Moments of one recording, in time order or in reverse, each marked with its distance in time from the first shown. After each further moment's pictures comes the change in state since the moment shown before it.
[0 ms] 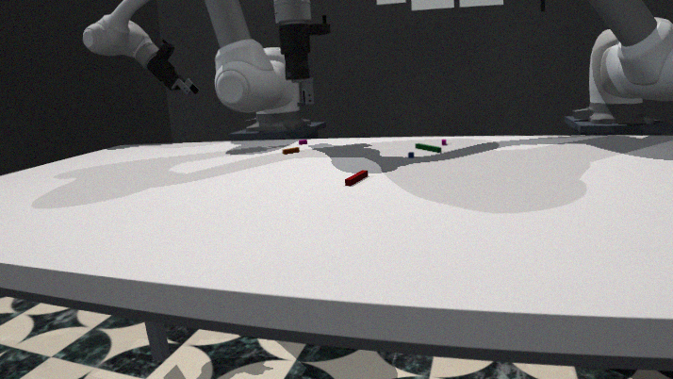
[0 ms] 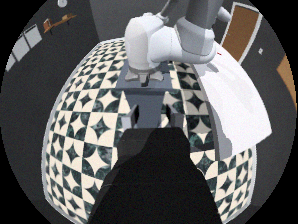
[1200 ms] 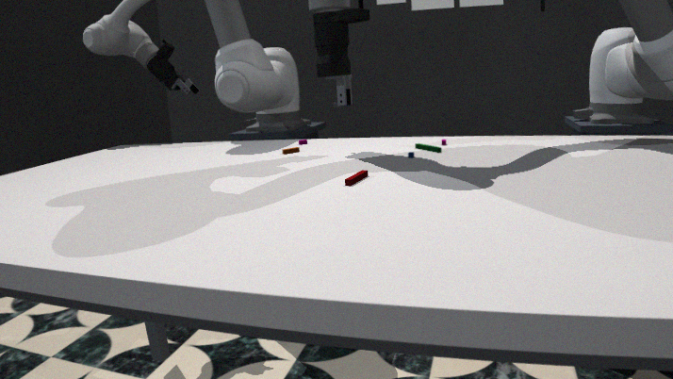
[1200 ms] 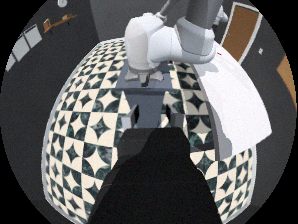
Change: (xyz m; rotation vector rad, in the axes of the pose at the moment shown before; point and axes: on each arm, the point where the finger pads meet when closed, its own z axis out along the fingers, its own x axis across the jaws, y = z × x) left arm 0.204 -0.014 -0.003 0.008 0.001 1.070; right arm 0.000 0.000 0.000 0.000 0.000 0.000
